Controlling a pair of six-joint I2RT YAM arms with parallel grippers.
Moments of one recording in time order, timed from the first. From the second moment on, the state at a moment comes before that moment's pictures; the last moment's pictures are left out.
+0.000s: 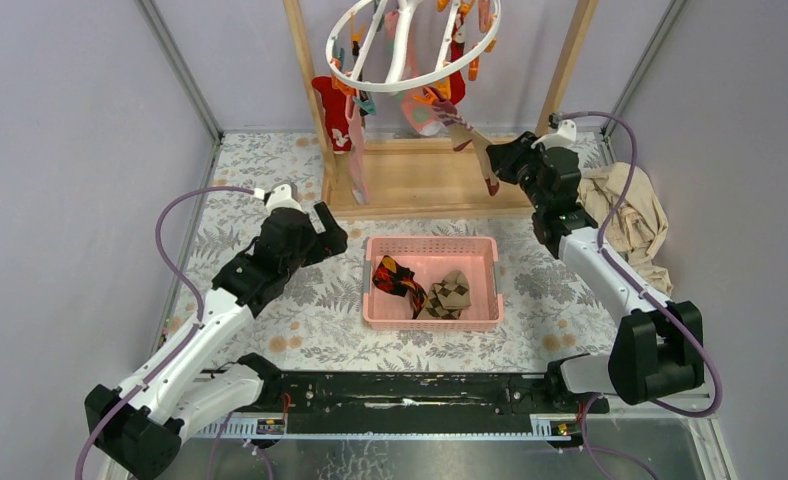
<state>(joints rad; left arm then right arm) -0.50 0.93 0.83 -0.50 -0.26 -0.68 0.25 1.34 0.96 0.30 -0.05 0.60</state>
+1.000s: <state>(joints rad) -0.51 0.97 0.86 -0.39 -0.11 -0.67 0.01 1.41 1.01 0.28 -0.29 0.69</state>
